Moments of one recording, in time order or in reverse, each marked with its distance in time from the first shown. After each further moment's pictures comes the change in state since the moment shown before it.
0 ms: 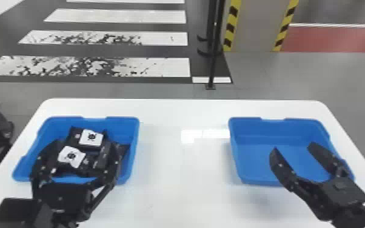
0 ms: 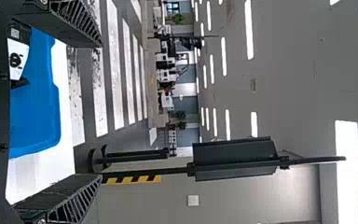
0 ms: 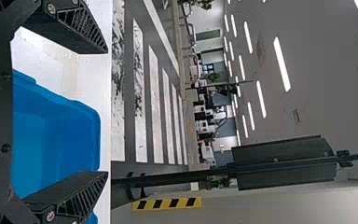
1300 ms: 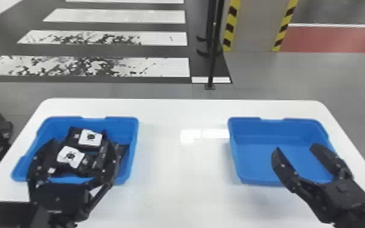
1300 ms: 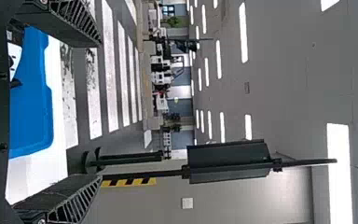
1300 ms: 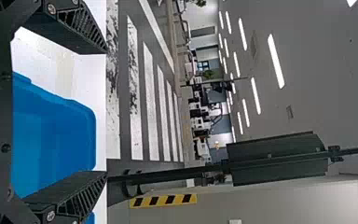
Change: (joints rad) left arm 0.005 -0.002 -0.002 0.000 -0.001 -0.029 0.013; right arm 0.024 0.000 0.000 -0.012 -0.012 -0.032 -0.015
